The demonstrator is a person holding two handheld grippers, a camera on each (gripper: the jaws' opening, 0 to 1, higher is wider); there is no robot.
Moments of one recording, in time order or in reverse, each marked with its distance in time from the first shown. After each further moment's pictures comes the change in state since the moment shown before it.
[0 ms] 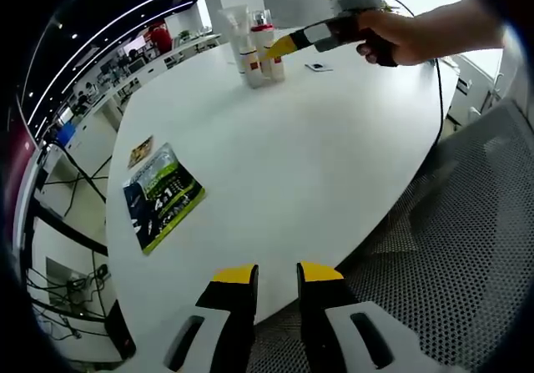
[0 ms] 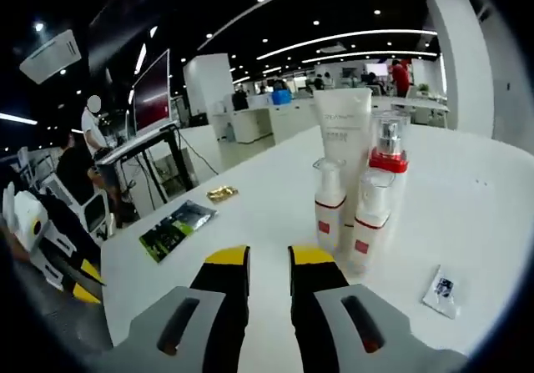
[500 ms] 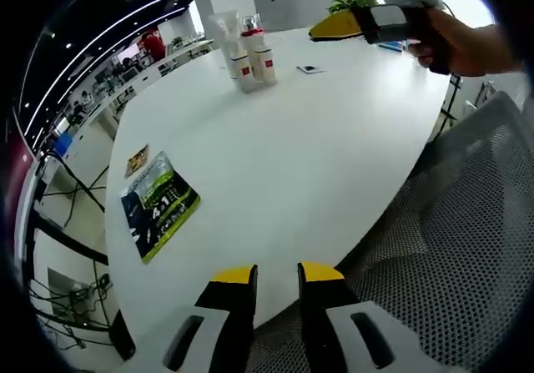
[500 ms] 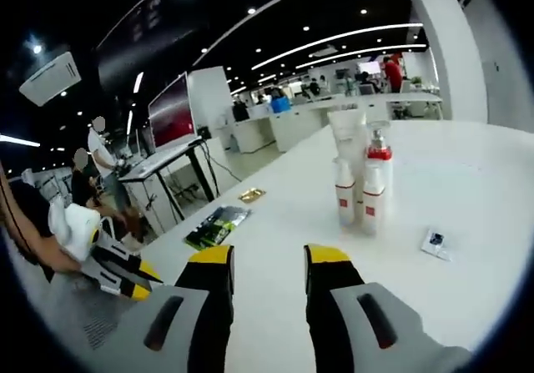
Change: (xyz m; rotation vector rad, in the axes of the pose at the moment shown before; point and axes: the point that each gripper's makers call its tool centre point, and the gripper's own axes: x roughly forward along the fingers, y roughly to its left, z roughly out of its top) left arm -0.001 -0.004 0.003 0.043 -0.015 -0.012; right arm -0.072 0.057 0.000 0.031 -0.023 0.019
